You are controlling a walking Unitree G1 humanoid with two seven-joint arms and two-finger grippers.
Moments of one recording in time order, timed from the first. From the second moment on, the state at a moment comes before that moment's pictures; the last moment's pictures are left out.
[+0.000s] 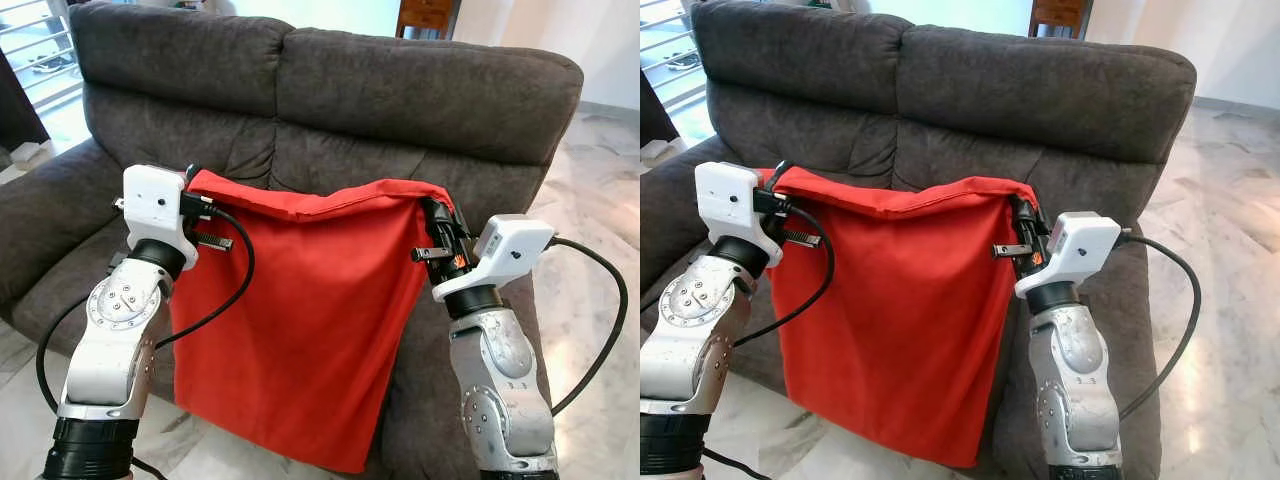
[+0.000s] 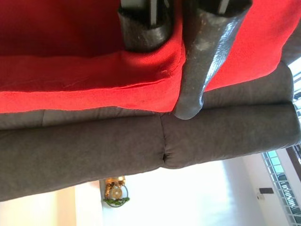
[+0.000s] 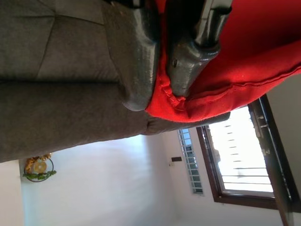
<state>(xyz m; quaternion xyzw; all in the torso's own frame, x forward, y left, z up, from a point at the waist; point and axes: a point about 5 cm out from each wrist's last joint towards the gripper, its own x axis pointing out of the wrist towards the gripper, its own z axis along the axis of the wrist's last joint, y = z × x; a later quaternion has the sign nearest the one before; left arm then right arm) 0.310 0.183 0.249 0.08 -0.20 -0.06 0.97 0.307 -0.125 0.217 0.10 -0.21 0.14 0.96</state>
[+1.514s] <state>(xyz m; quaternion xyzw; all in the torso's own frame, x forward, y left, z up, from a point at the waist) 0.304 0.169 0.237 0.08 -0.14 -0.16 0.97 0.315 -0.139 0.199 0.12 -0.17 0.08 0.97</state>
